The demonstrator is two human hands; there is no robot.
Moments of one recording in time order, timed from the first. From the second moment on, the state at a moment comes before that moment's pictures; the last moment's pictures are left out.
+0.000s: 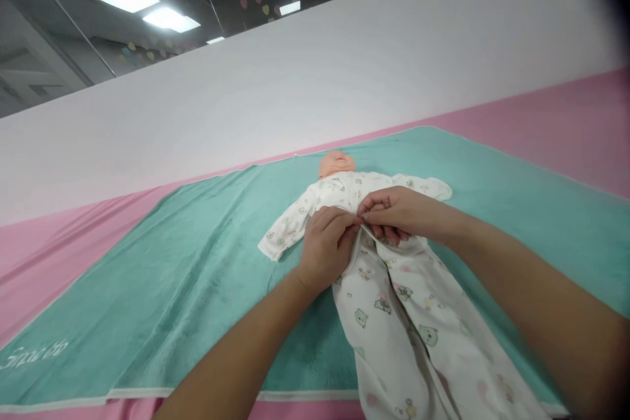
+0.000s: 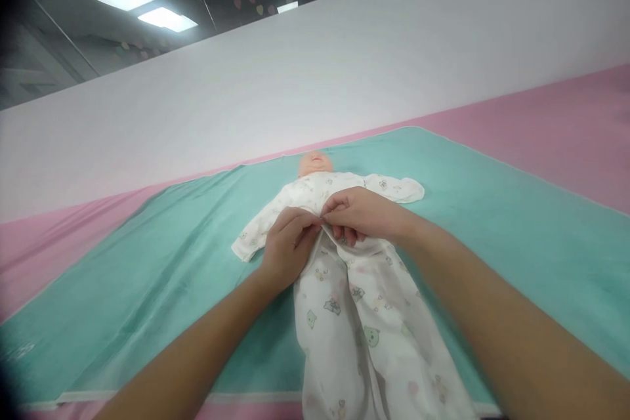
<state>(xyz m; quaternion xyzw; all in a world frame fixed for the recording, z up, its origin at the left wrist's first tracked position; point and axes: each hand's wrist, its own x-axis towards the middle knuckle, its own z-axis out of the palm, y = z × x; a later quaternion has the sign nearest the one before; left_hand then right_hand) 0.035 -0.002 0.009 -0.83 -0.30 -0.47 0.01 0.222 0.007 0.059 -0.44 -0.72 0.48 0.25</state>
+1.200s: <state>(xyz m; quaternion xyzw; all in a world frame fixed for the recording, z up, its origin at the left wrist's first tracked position) 0.035 -0.004 0.013 -0.83 -0.33 -0.44 -0.03 0.214 0.003 0.058 -0.49 -0.73 0.42 0.25</state>
